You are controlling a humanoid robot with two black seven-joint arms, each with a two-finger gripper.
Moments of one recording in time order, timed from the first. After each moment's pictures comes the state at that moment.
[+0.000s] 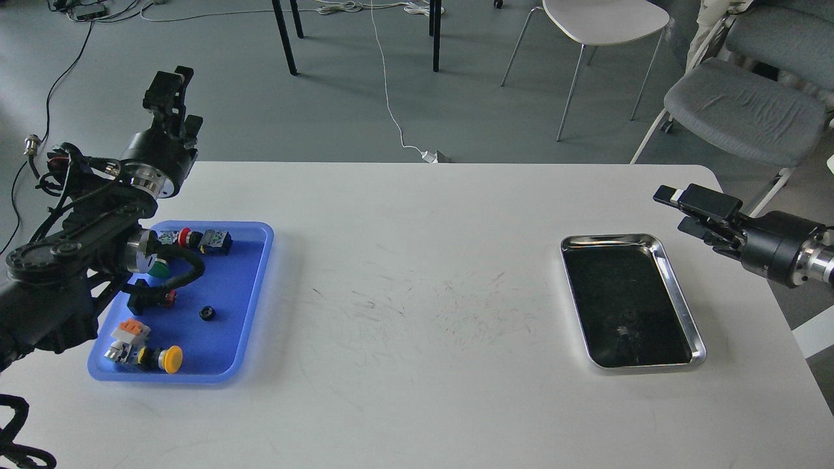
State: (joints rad) left arm -0.81 0.42 -0.49 -0.71 0.37 0.16 -0.49; right arm 0.97 -1.09 -0.08 1.33 -0.73 0.10 0.44
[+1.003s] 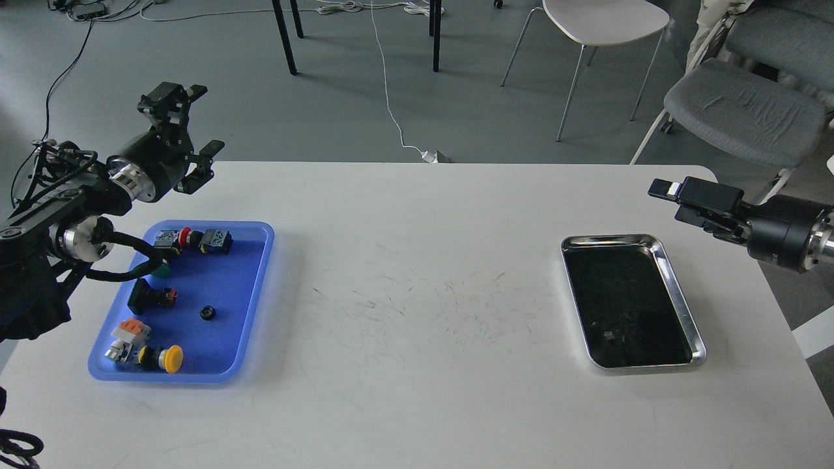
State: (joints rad) left arm -0.85 0.47 -0.49 -0.56 0.22 -0.37 -0.29; right arm 1.04 -1.11 -0.06 1.34 -0.83 0.20 0.46
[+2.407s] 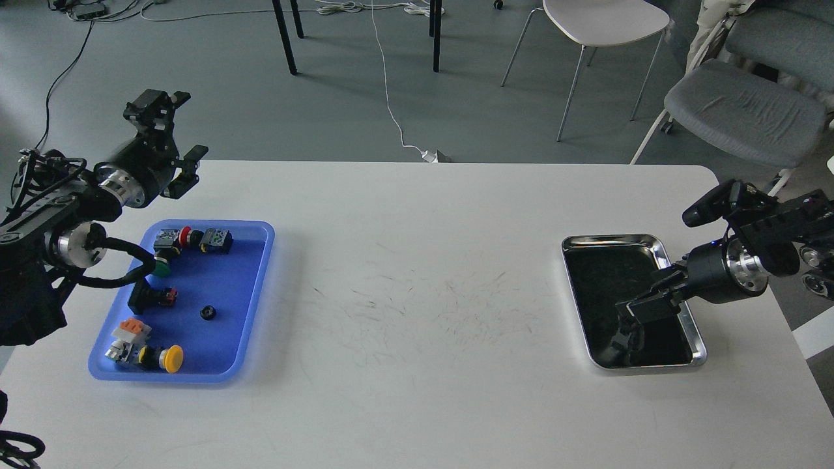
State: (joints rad) left arm -0.84 0.46 -0.49 -0.50 0.23 -0.36 -0.30; right arm 1.32 -0.76 -0.50 1.11 -1.60 0.35 0.49
